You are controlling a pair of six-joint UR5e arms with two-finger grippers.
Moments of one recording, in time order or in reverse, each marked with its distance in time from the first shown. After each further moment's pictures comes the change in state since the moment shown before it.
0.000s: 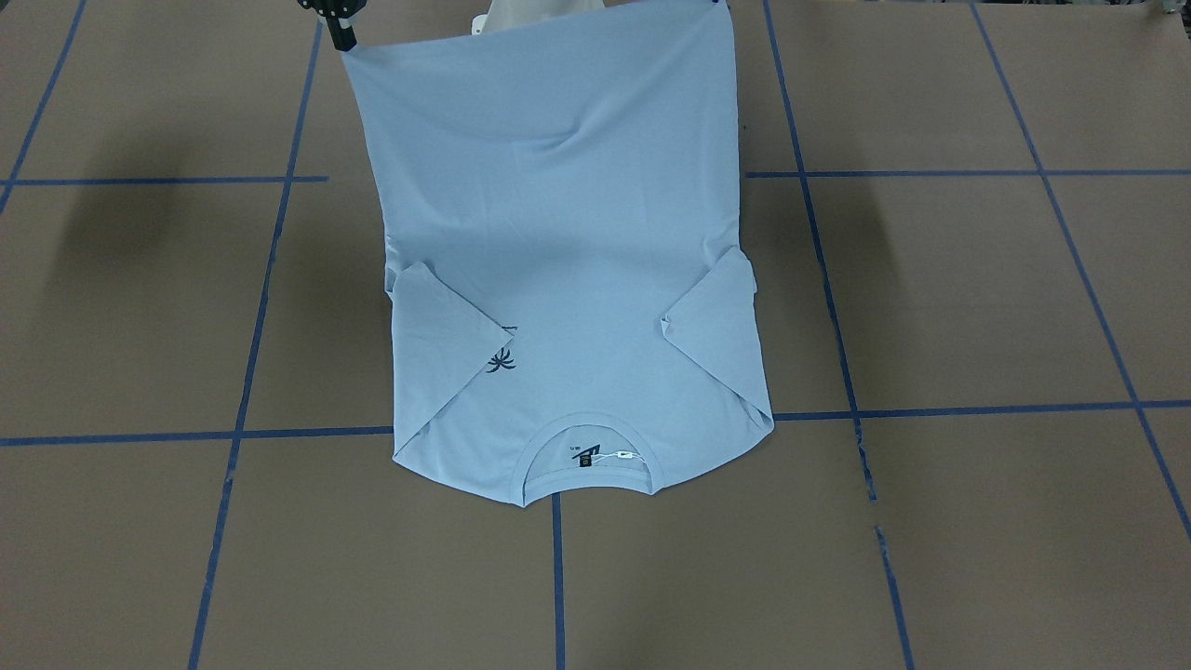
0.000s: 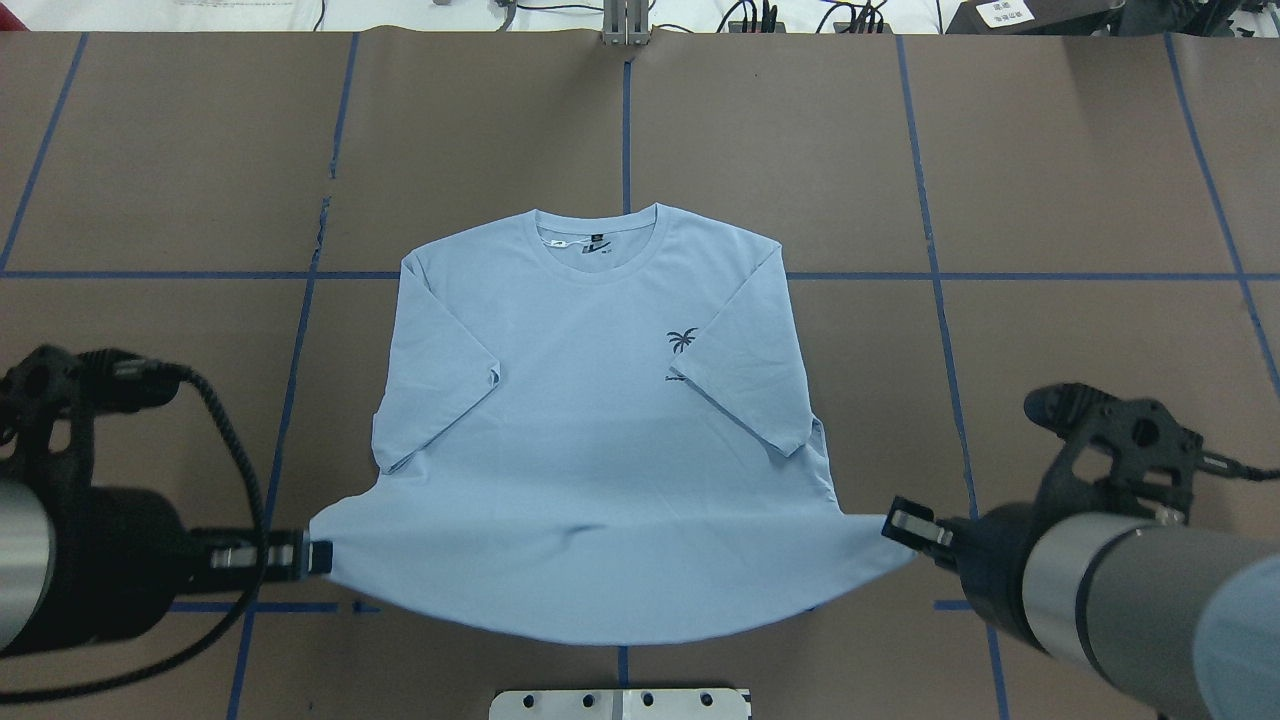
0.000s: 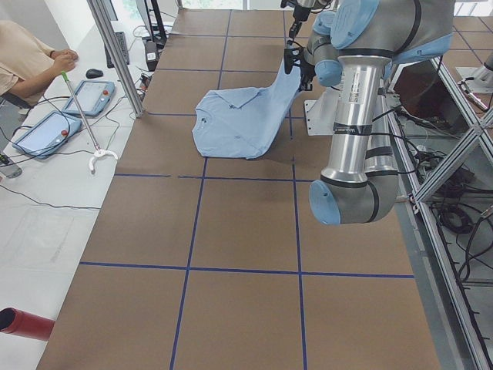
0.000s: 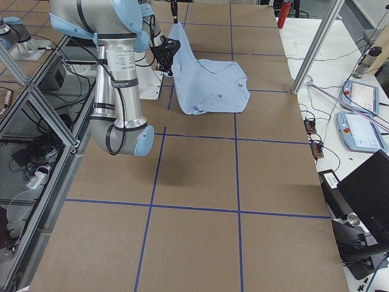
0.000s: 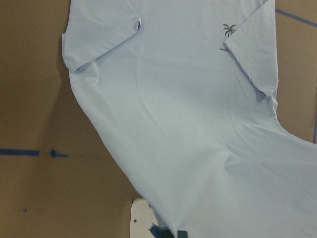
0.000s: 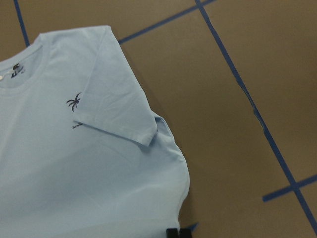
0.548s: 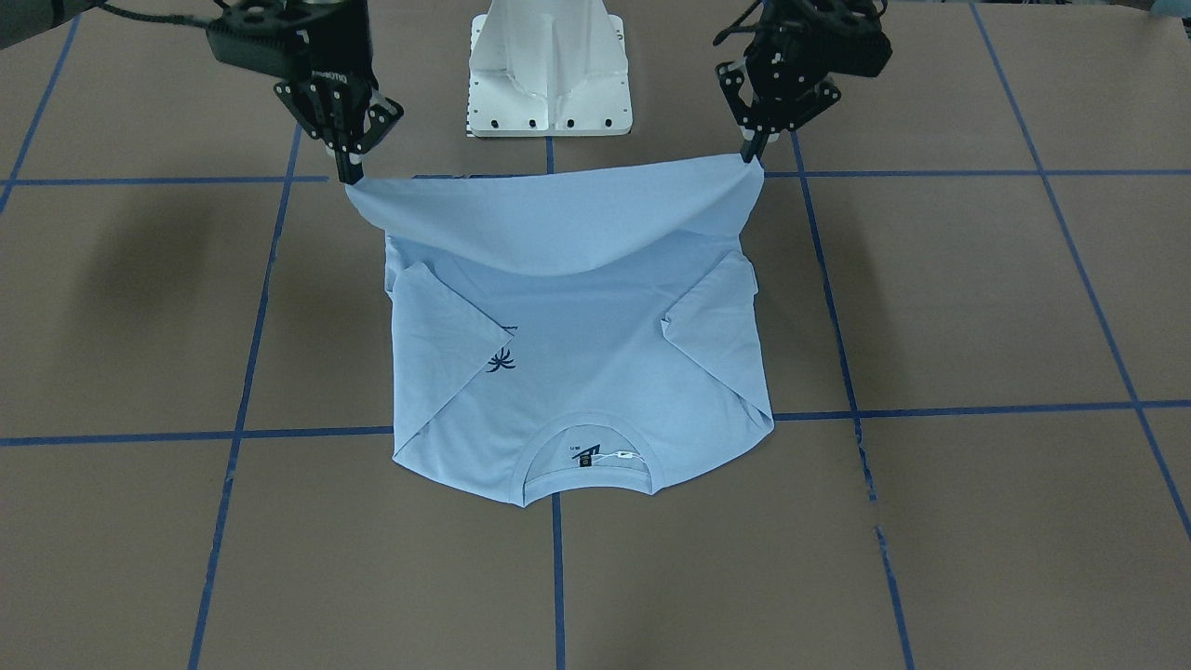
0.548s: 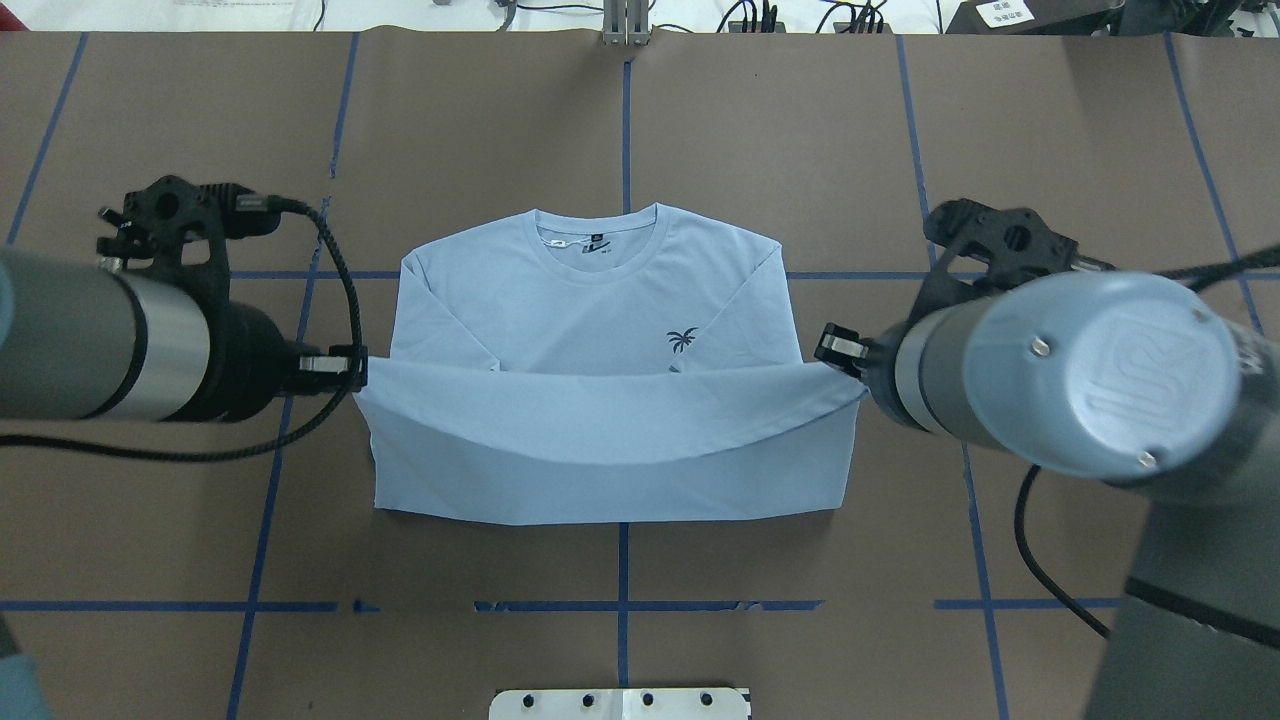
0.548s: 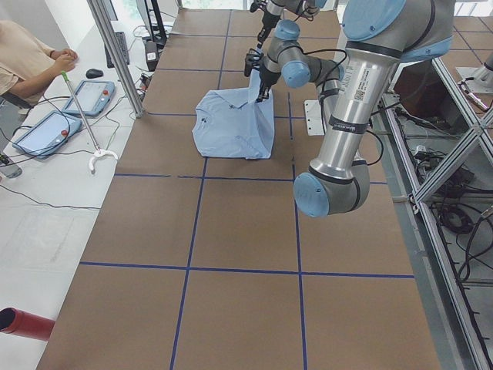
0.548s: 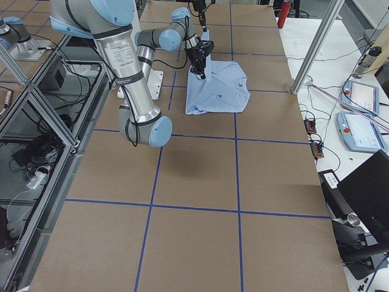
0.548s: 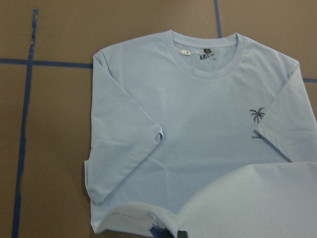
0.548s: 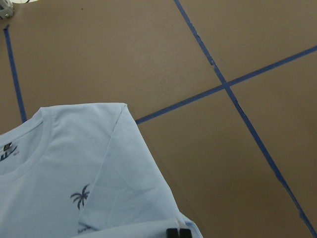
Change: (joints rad) left arm -0.257 -0.158 0.353 -0.004 -0.017 0.239; right arm 0.294 0.180 -0.412 0.131 0.082 -0.208
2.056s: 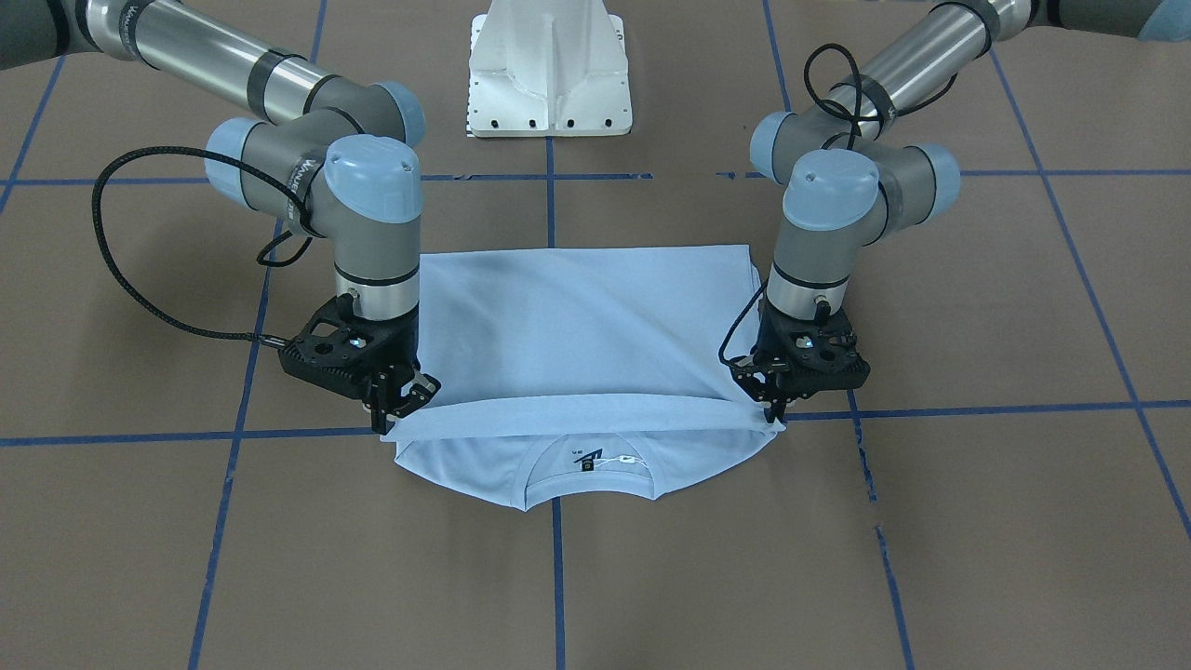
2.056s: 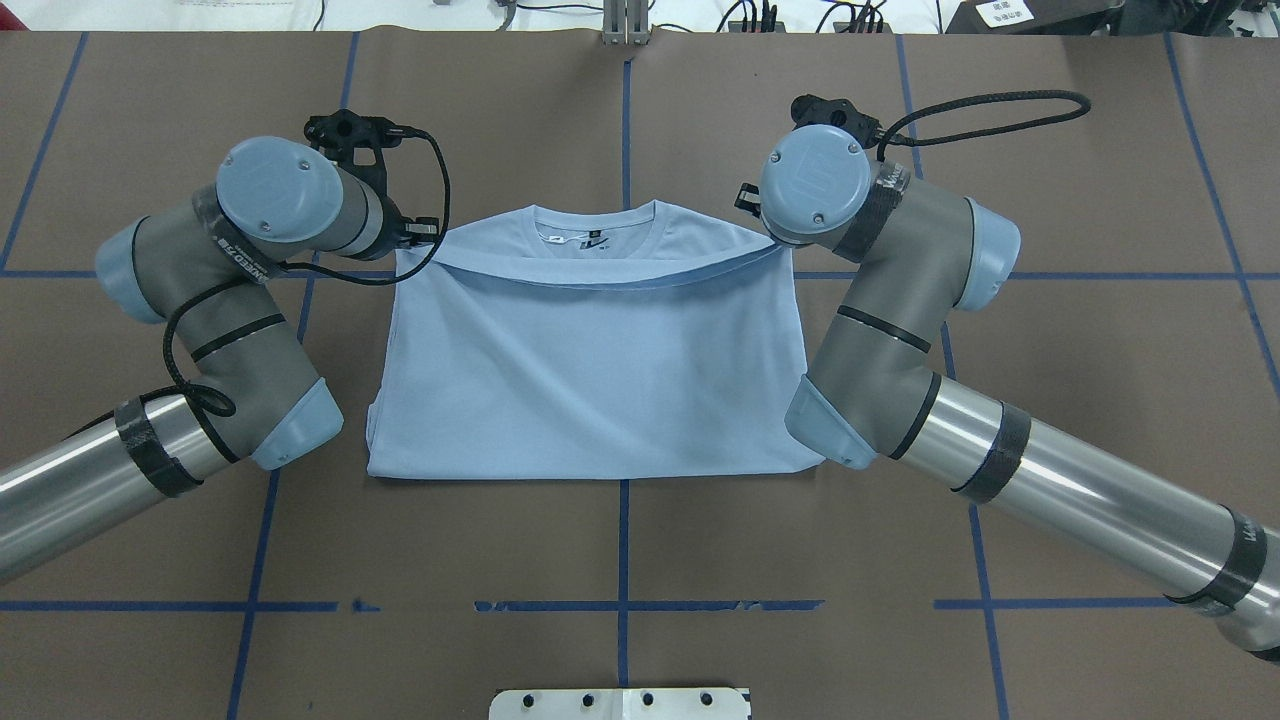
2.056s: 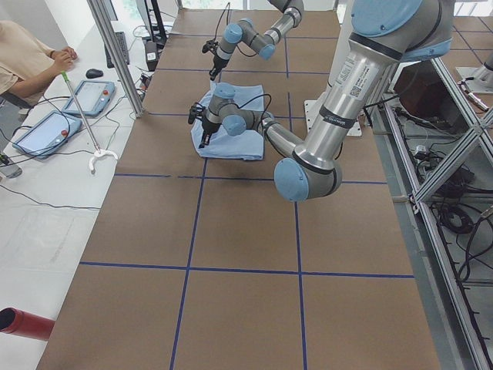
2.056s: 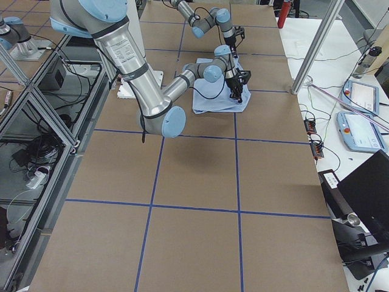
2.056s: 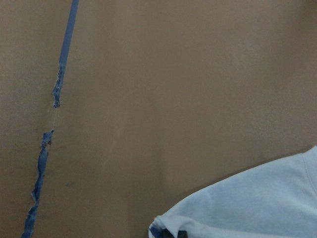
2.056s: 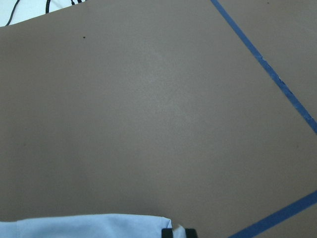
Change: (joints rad) left arm -0.070 -0.140 0.754 -0.551 0.108 0.089; right arm 0.140 0.150 -0.691 0.522 0.002 -0.096
